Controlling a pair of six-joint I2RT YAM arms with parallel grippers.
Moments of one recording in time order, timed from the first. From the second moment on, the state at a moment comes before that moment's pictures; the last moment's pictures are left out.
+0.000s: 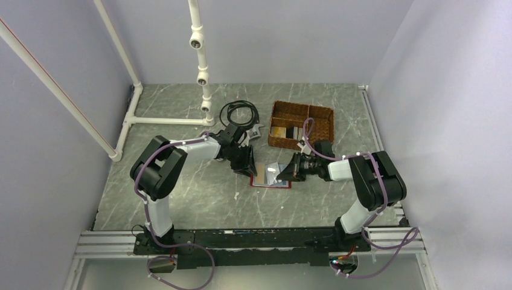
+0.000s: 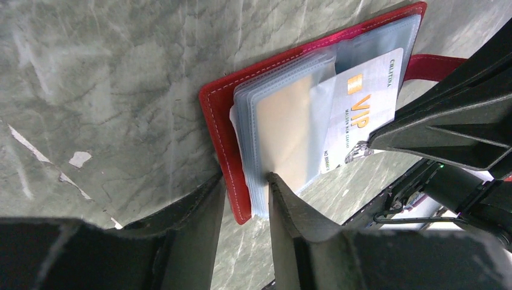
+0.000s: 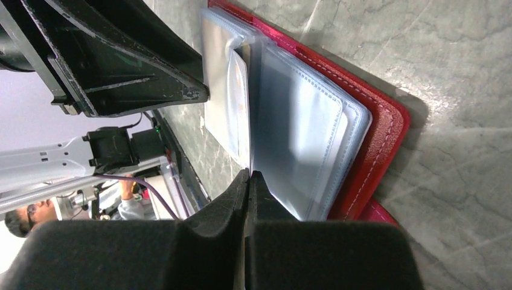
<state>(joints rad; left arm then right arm) -0.63 1.88 1.11 -0.30 0.43 -0.60 0.22 1.64 0.50 0.29 -0.88 0.65</state>
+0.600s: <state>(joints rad) -0.63 1.88 1.11 -0.30 0.43 -0.60 0.23 1.67 0.49 0.39 -0.85 0.72</state>
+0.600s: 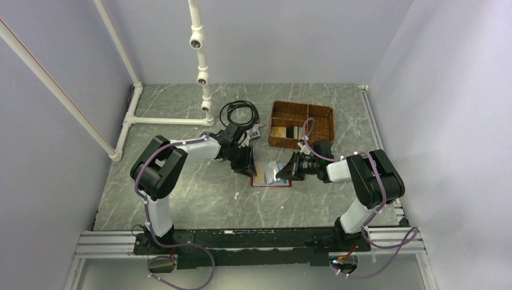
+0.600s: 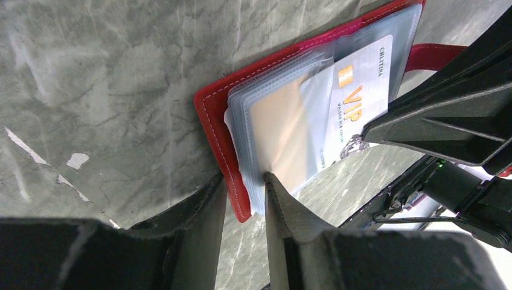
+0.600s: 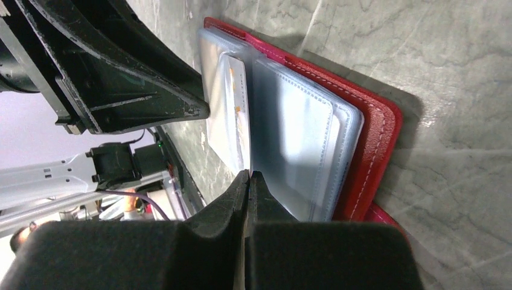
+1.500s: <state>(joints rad) -0.65 1.89 1.10 -0.27 0.44 -0.61 0.37 1.61 0.63 0.21 -0.63 0.48</state>
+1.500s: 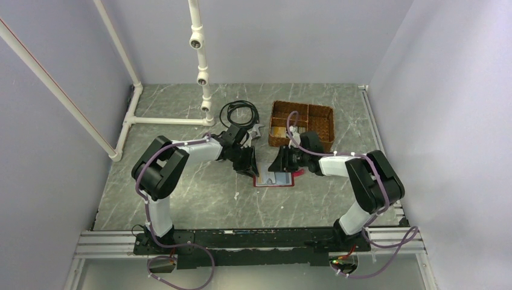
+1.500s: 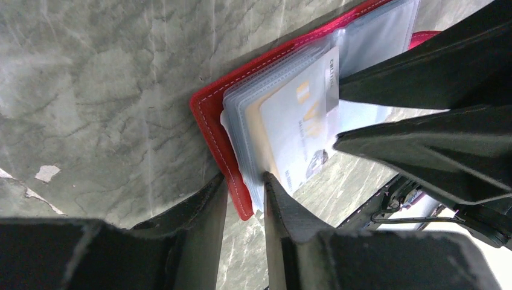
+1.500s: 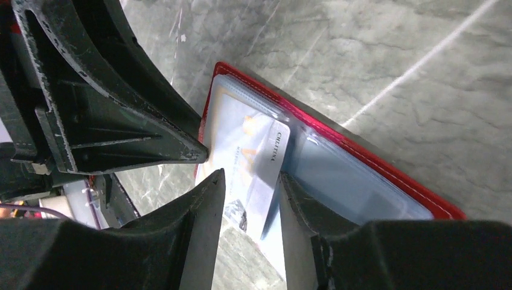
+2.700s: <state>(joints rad) -0.63 1.84 1.01 -0.28 0.49 -0.63 0.46 1.47 0.55 0.15 -0.57 0.61</state>
